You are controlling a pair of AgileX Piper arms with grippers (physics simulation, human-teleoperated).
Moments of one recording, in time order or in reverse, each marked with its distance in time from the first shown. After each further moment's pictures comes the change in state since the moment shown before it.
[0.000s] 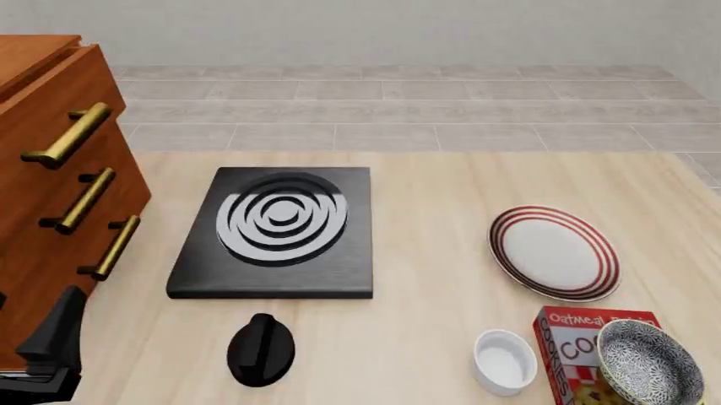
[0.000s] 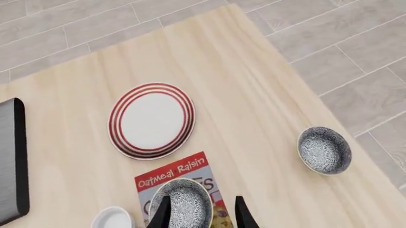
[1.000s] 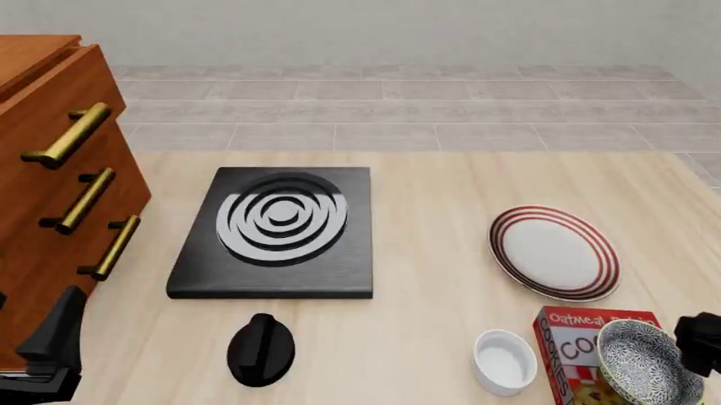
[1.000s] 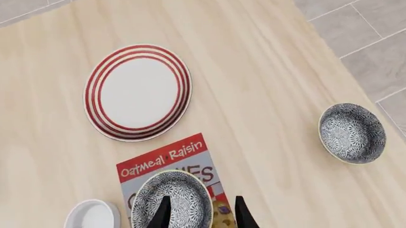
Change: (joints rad) left arm 0.000 0.000 0.000 0.000 0.000; right arm 0.009 0.121 0.225 -0.192 -0.006
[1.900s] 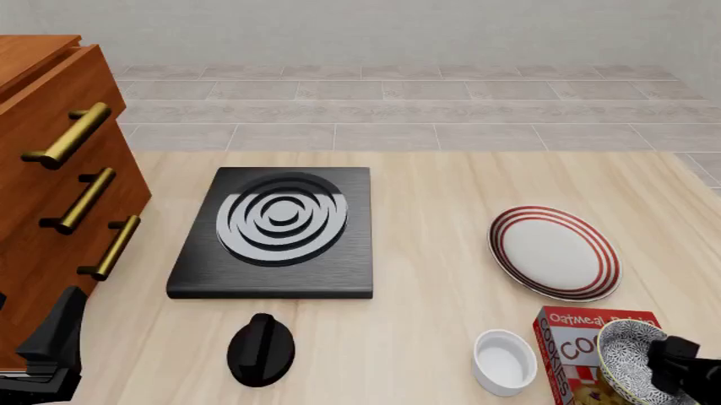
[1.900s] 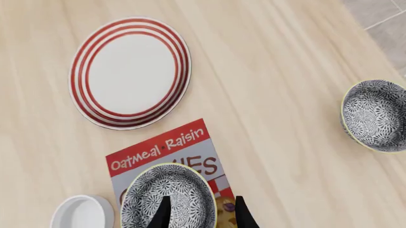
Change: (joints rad) left arm 0.000 0.000 0.000 0.000 0.000; right arm 0.023 0.062 0.149 -0.143 0.043
